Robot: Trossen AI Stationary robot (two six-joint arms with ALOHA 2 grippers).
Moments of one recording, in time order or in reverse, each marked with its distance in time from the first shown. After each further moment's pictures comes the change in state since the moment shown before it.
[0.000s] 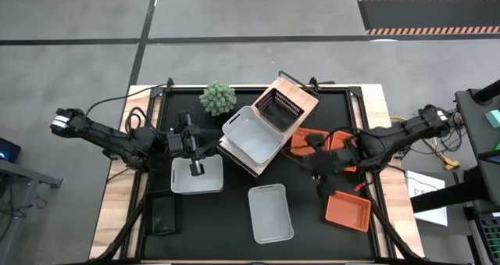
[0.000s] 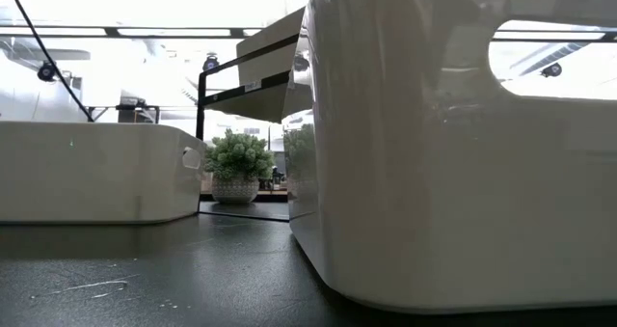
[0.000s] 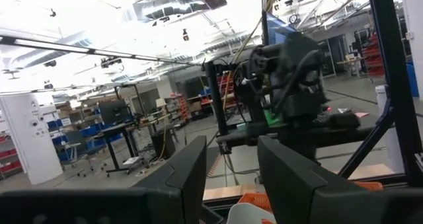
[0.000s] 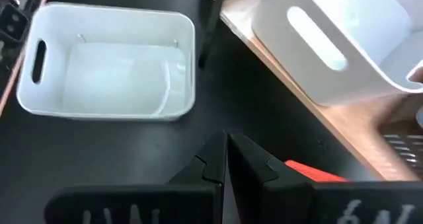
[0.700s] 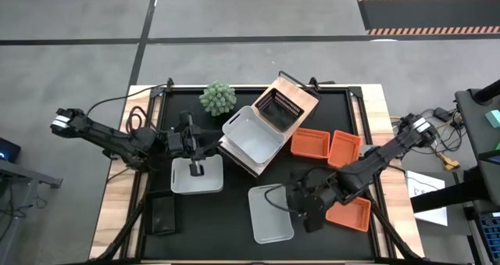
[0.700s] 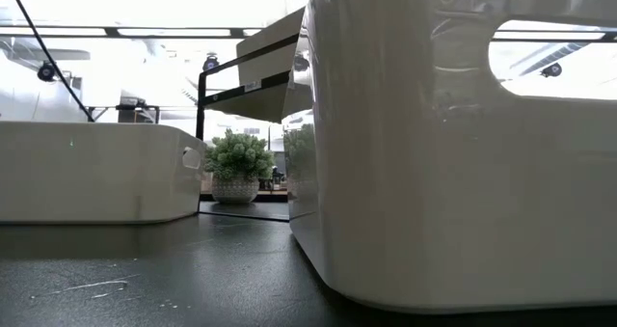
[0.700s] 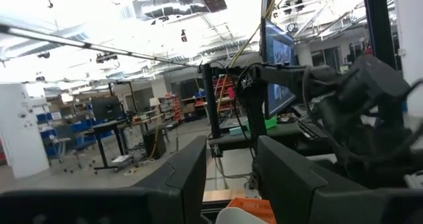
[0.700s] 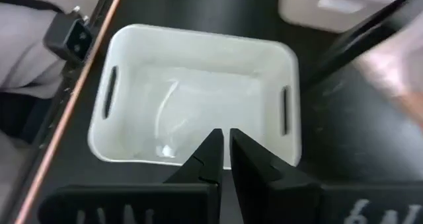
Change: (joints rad) left arm -0.002 0.007 -0.003 0.021 0.011 -0.070; right arm 0.191 0.249 0.002 0.261 0.014 0.113
